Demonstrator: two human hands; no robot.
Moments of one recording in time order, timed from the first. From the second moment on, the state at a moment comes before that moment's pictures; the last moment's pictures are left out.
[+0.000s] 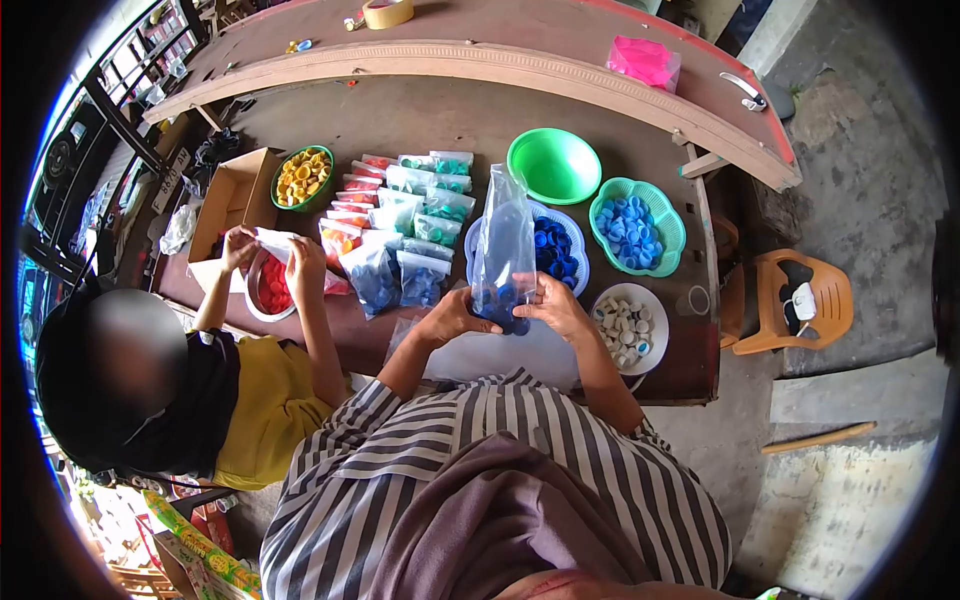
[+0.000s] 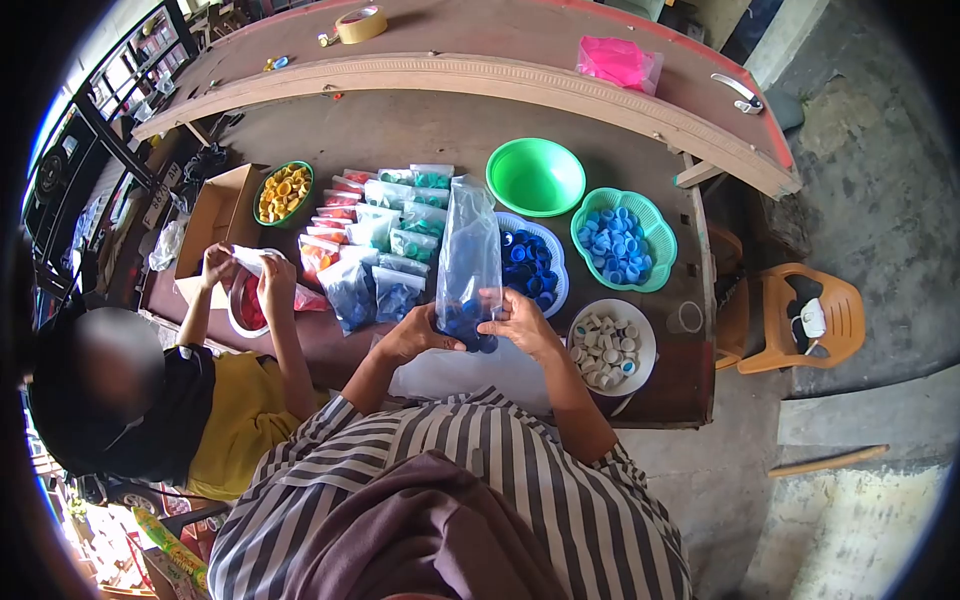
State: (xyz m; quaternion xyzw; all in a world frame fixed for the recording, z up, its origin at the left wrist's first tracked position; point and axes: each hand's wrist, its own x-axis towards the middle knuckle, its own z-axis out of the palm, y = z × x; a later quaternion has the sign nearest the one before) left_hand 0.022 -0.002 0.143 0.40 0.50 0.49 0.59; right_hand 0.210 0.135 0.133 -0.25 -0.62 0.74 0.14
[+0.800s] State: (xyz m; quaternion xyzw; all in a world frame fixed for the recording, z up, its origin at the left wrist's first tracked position) left_hand 0.009 -0.013 0.109 0.43 0.53 0.40 0.61; right_hand 0.224 0.121 0.090 -0.30 -0.54 0.76 0.18
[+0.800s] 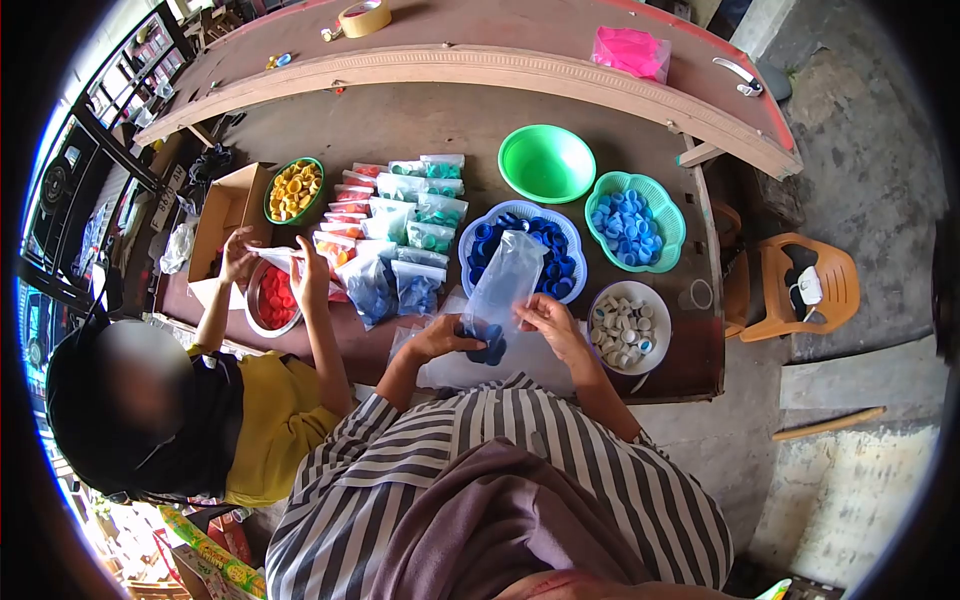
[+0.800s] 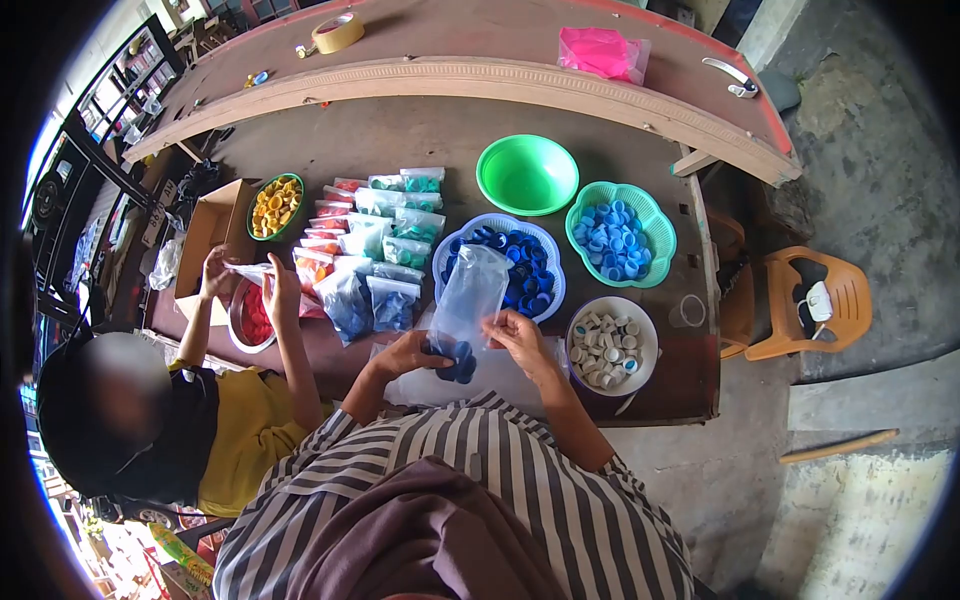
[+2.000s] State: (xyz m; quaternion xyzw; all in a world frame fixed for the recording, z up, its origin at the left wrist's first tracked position) left_hand 0.016 0.061 0.138 0.50 0.72 0.46 0.16; right_hand 0.161 0.243 0.048 -0.46 -0.87 0.08 0.16
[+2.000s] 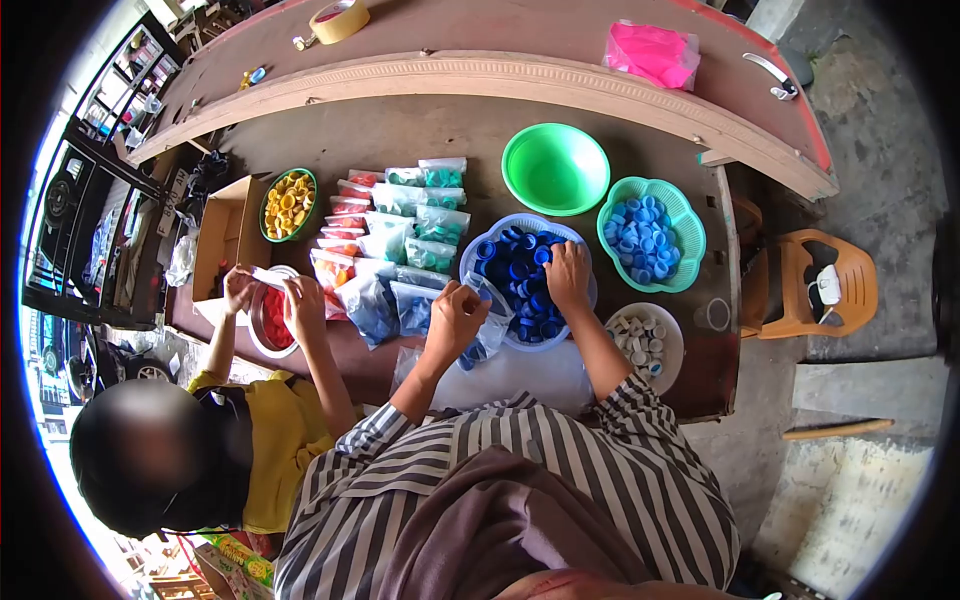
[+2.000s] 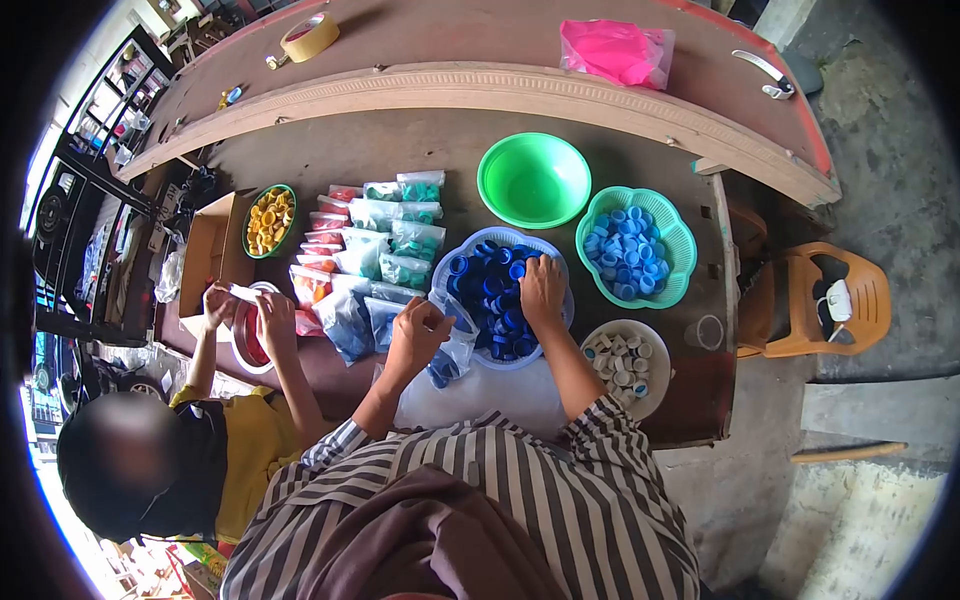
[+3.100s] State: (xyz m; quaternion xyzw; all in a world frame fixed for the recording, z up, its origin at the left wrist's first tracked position) left_hand 0.016 0.032 0.197 0.47 0.70 0.48 0.22; right_hand 0.175 0.133 0.172 -0.15 -0.83 0.44 0.30
